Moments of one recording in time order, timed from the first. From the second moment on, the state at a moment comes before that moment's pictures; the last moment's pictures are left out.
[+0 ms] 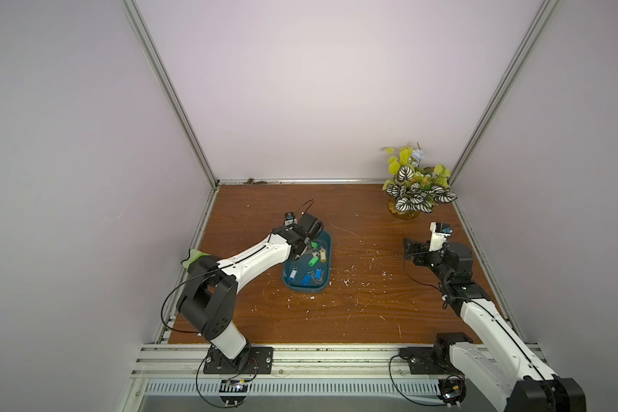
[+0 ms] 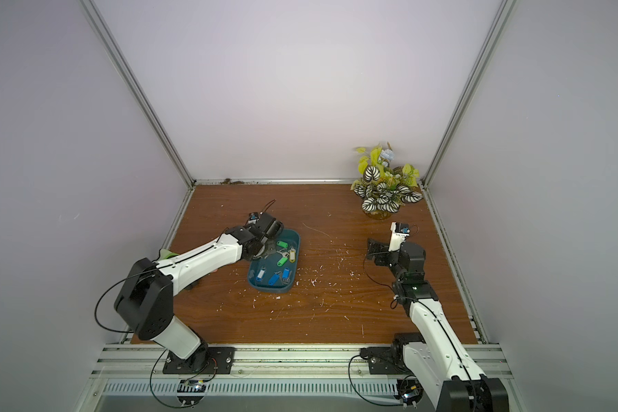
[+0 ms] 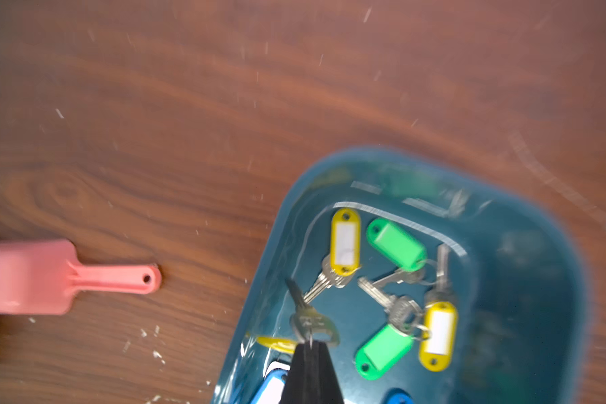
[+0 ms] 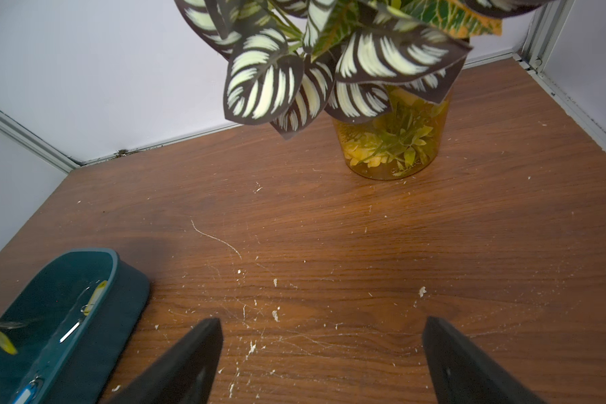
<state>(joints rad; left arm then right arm) -0.62 1.59 1.16 -0.67 -0.41 -0.77 0.08 0.88 0.44 0.05 -0.10 0.28</state>
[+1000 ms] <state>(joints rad) -0.63 1.91 1.46 -0.23 -0.05 -0.32 0.08 0.87 0.44 0.06 -0.10 0.31</state>
